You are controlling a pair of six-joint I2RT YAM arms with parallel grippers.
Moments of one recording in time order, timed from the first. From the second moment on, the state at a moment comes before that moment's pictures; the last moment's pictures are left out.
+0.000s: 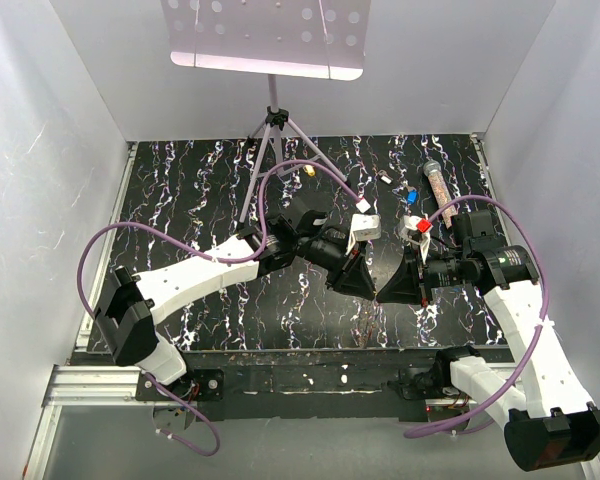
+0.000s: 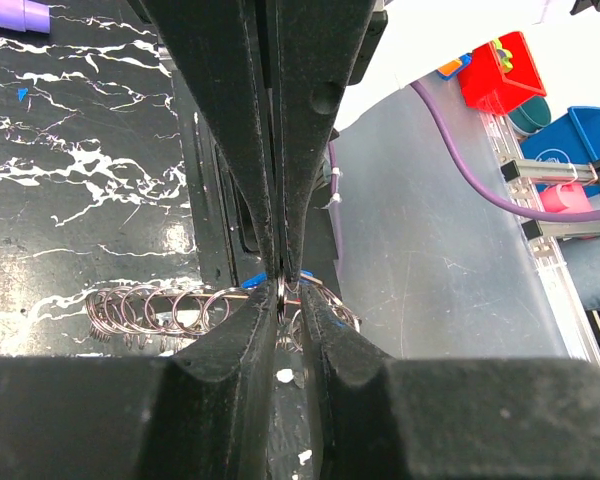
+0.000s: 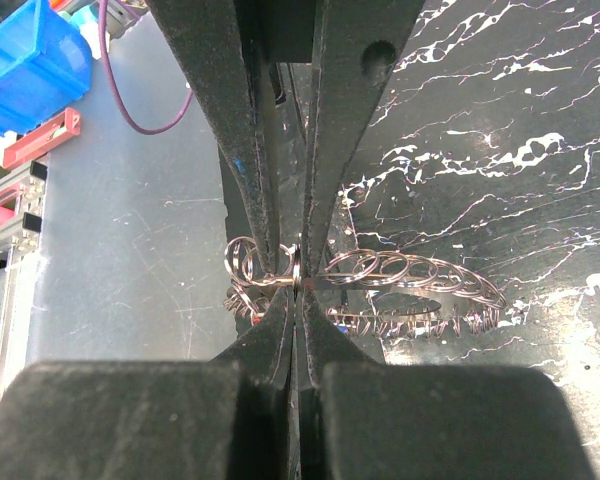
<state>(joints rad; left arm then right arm) -0.98 1.55 1.31 -0.20 0.91 -0.07 0.20 0.90 0.99 -1.16 -1.22 -0.58</state>
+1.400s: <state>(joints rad) -0.98 1.41 1.13 -0.08 0.79 -0.05 0.20 0.92 1.14 -1.25 -1.21 -0.61</state>
